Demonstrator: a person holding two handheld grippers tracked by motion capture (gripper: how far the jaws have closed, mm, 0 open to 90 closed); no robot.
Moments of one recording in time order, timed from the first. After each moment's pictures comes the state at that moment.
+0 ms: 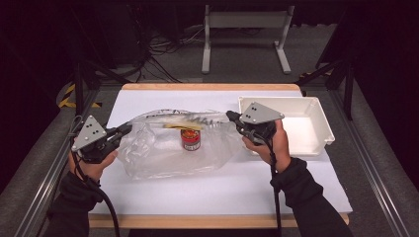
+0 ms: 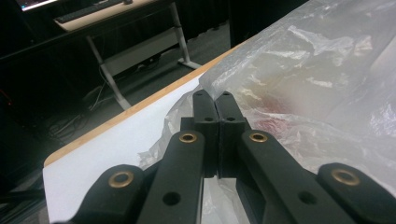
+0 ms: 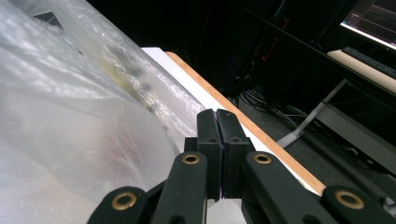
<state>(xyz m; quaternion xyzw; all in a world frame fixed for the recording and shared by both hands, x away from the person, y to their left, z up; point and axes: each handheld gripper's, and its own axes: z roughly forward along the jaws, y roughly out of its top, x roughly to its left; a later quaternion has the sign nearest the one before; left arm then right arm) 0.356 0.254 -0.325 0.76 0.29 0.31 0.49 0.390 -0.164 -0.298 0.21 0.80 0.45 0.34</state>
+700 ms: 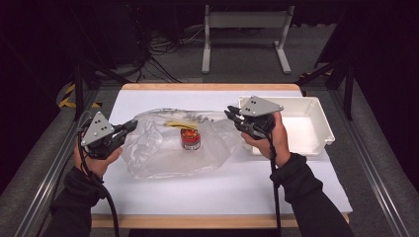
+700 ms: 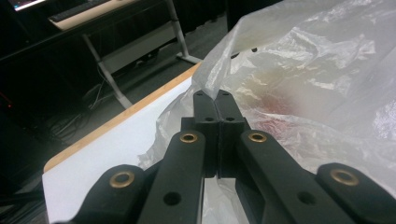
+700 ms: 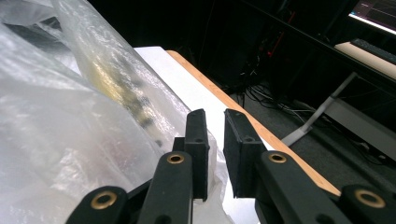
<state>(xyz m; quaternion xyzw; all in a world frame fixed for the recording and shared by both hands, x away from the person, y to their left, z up) 0.364 0.242 -0.321 0.78 0.27 0.31 0.47 0.403 -0.165 -0.294 0.22 0.80 0.46 0.32</state>
